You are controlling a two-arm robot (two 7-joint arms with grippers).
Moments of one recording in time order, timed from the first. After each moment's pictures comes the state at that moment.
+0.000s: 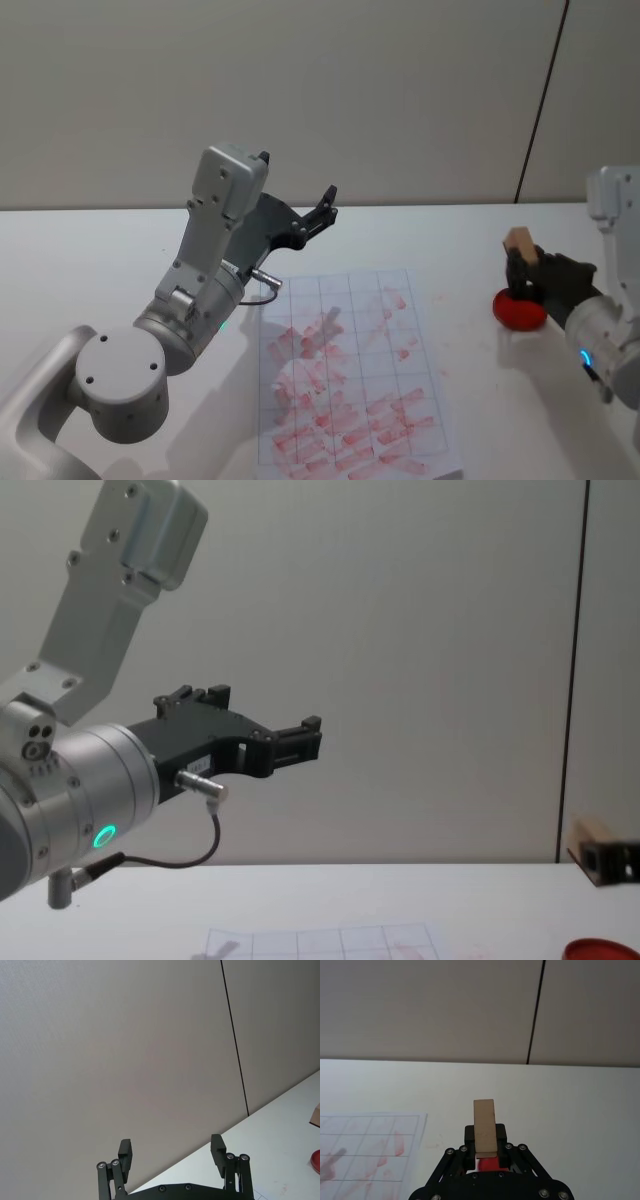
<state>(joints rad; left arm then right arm) -0.24 0.38 0.45 -1.63 -0.20 0.01 -0.01 0.07 0.15 -0.19 -1.71 0.21 0.50 -0.07</state>
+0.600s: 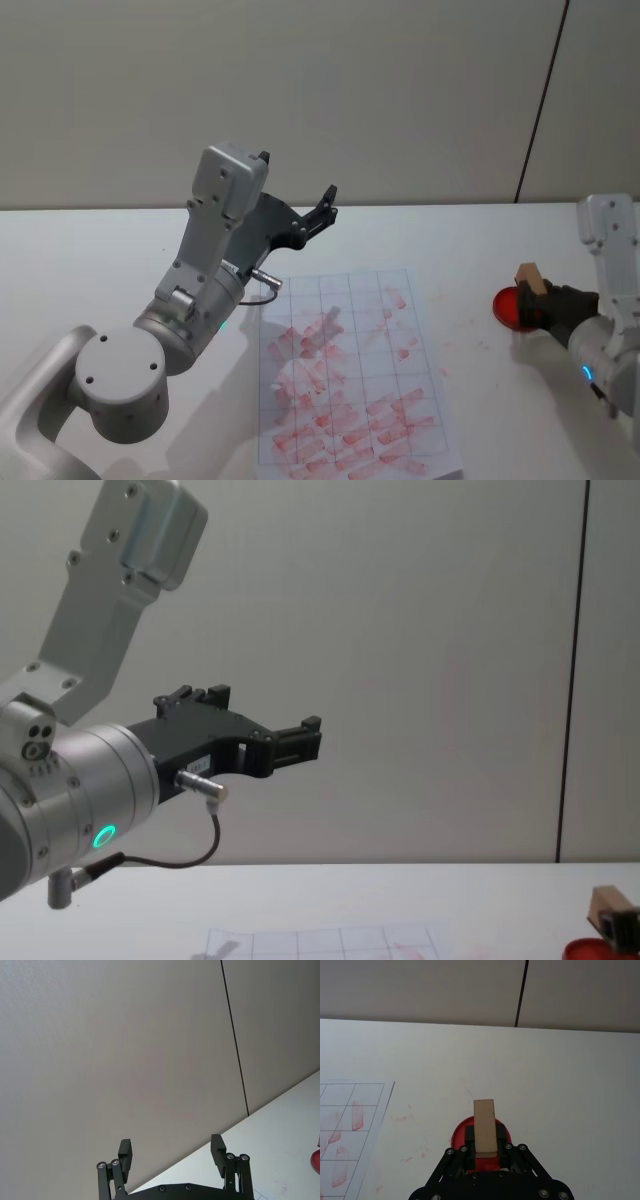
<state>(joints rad) -0.24 0.38 0.45 -1.63 -0.20 0.01 -0.01 0.11 0.15 -0.18 -1.57 0.17 0.54 -0.05</state>
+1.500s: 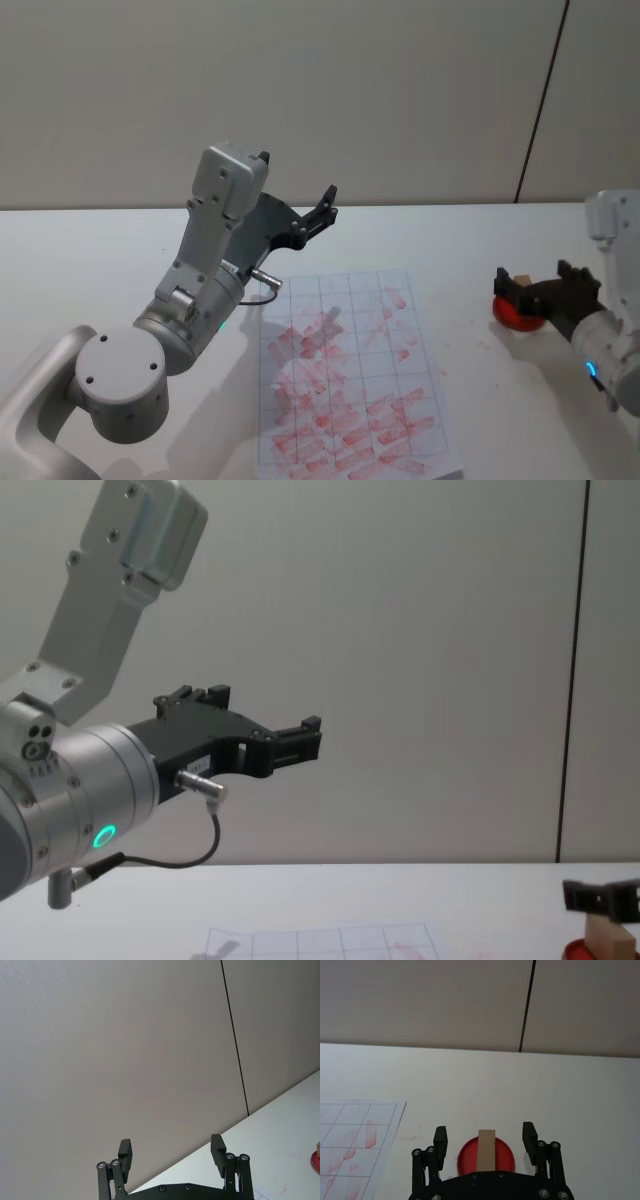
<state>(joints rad) -0.24 0.38 0.45 -1.63 -0.20 0.01 -0.01 0.10 0.15 -0.17 -1.57 0.17 0.43 -0.01</state>
